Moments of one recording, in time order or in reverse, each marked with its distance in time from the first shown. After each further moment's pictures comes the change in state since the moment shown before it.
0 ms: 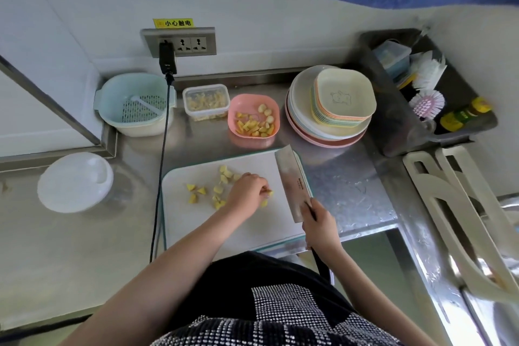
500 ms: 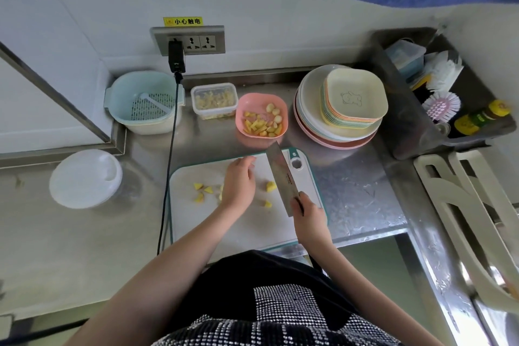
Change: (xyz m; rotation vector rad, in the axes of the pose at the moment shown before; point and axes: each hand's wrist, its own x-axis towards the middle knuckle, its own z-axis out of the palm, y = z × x) left_hand -0.004 -0.004 -0.024 -0.239 0.388 -0.239; right_hand 0.006 -0.025 0.024 -0.218 -0.056 -0.108
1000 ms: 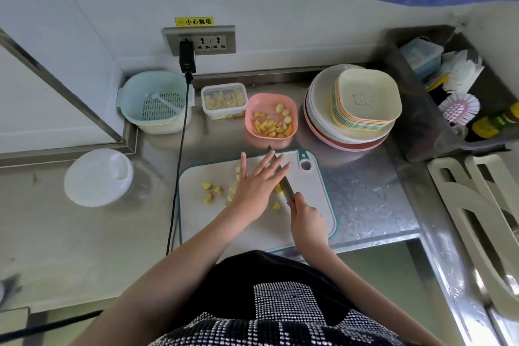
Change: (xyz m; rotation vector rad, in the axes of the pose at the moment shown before) left_hand -0.009 0.010 -0.009 0.749 -0.342 0.451; right_hand 0.008 -0.007 0.024 -0.334 0.007 -0.064
